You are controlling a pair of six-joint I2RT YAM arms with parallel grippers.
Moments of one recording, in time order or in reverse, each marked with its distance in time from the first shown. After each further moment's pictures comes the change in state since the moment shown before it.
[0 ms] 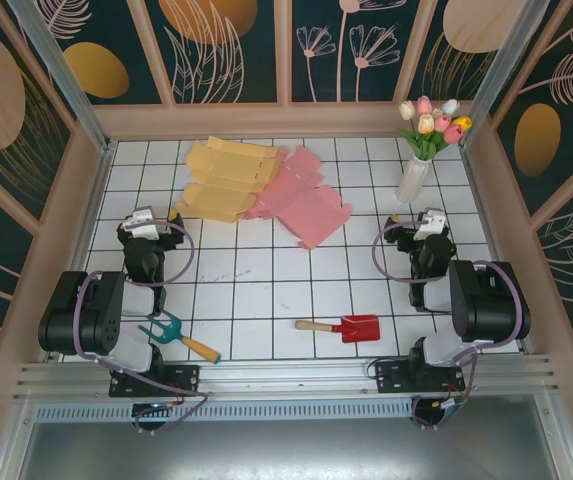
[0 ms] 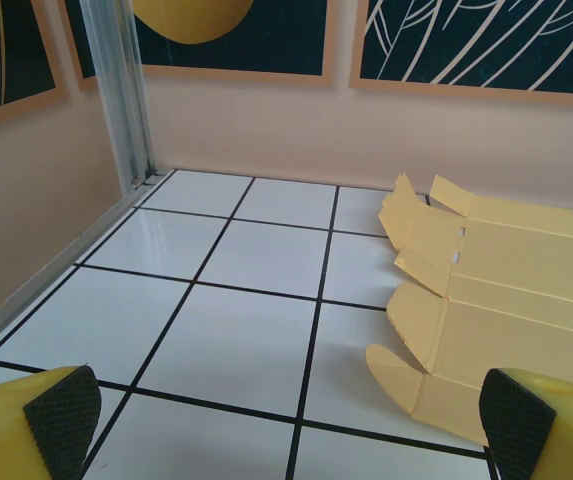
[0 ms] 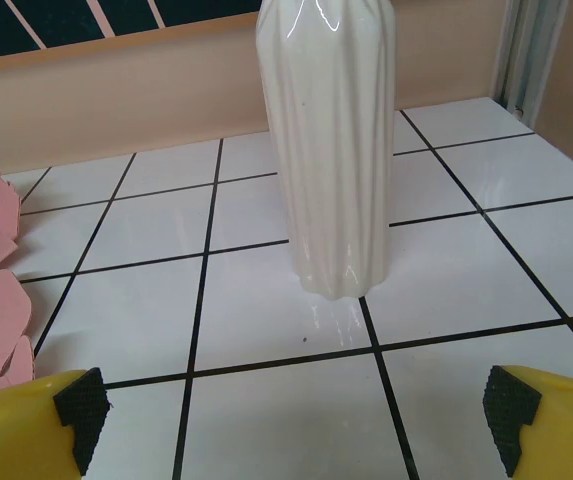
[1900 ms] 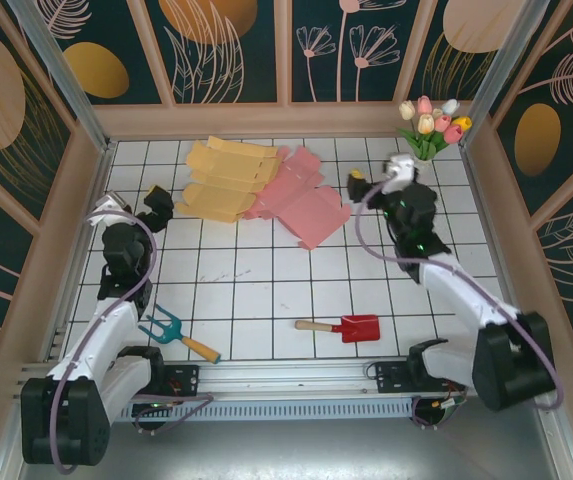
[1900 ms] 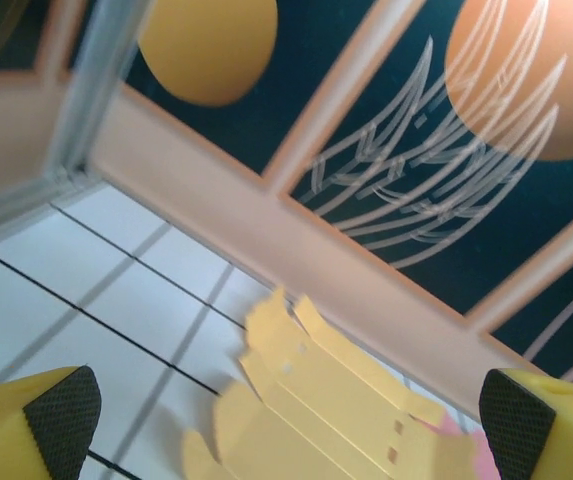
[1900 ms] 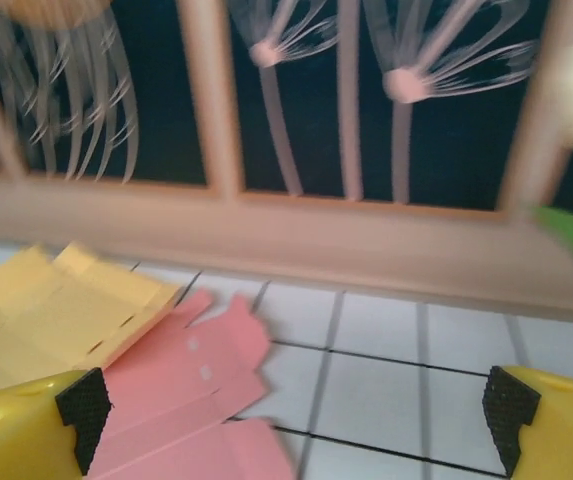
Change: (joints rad) left arm -0.057 -0.584 0.201 -0.760 0.045 -0.598; right arm 0.394 -0.237 0.586 -0.789 0.024 -0.128
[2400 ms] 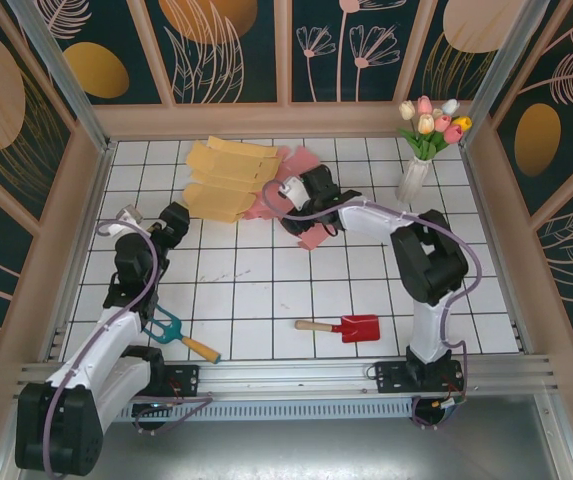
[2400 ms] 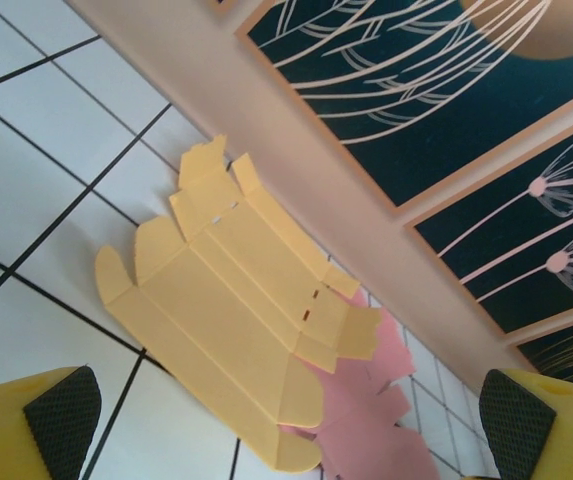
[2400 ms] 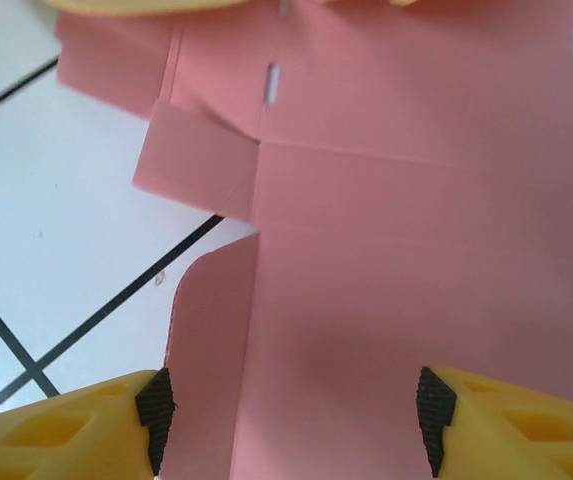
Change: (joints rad) left arm -0.050 -0.058 -0.096 -0.047 0.108 -0.209; right arm 0.236 0.634 0.514 -0.612 -0.113 -0.288
